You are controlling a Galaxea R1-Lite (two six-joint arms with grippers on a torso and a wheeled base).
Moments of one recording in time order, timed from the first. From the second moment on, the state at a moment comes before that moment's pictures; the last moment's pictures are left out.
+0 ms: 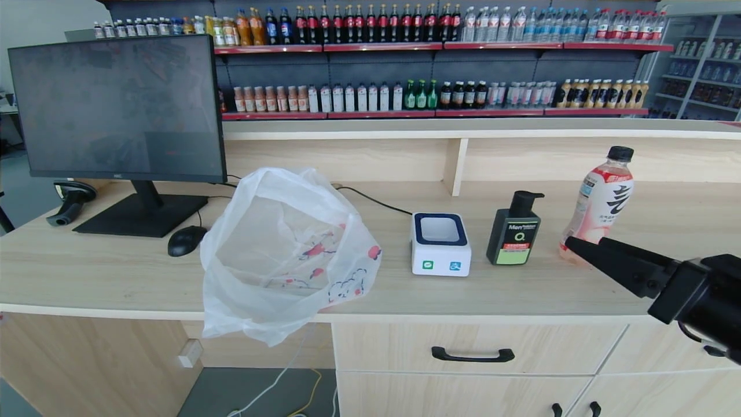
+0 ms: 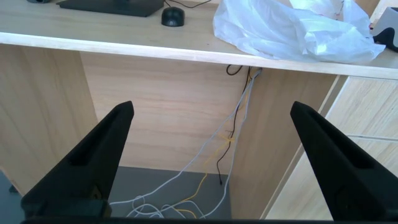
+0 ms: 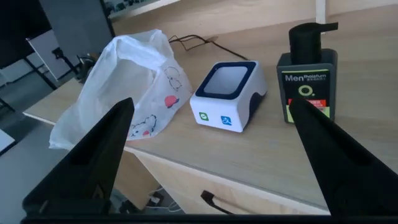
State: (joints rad) left arm 0.00 0.00 0.00 0.00 0.00 -0.01; right arm 0.30 1.24 -0.33 -0.93 0.21 0.34
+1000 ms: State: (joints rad) left arm 0.00 0.00 0.00 0.00 0.00 -0.01; right arm 0.20 1.73 -0.32 -1.54 0.19 0.48
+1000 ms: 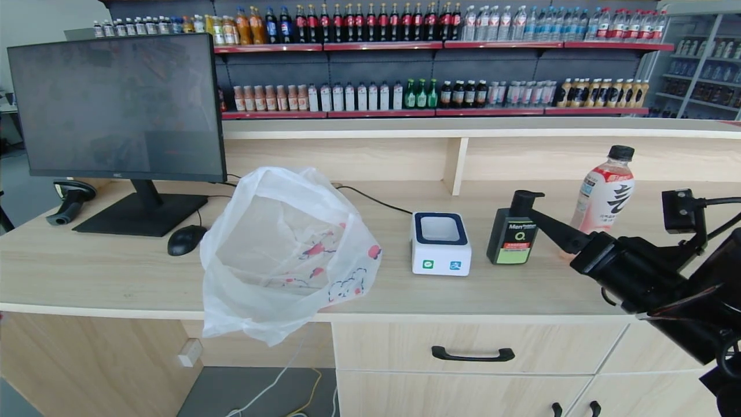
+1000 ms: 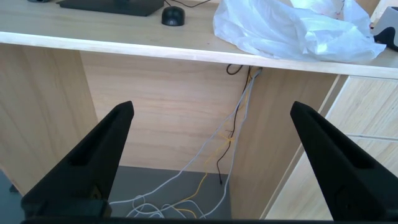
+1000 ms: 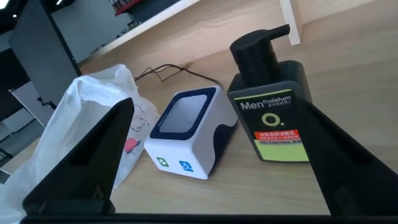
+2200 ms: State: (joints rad) left arm 0.00 0.00 0.00 0.00 0.00 -0.01; right arm 0.24 1.84 -0.38 -1.57 0.15 0.49
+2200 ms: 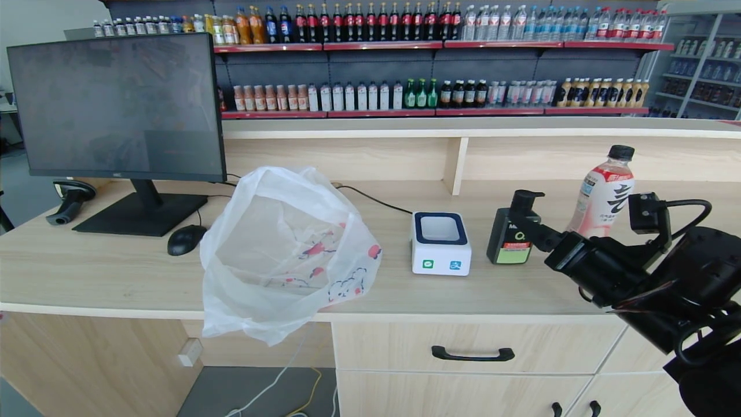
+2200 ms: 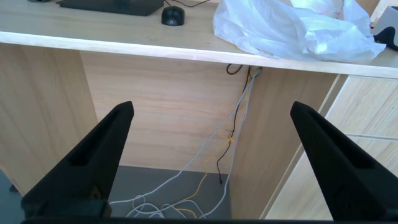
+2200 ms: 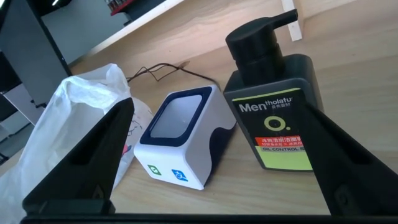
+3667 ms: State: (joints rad) left arm 0.00 0.00 0.00 0.00 0.00 -0.01; right arm 0.21 1.94 -0.49 -1.57 0.15 0.49
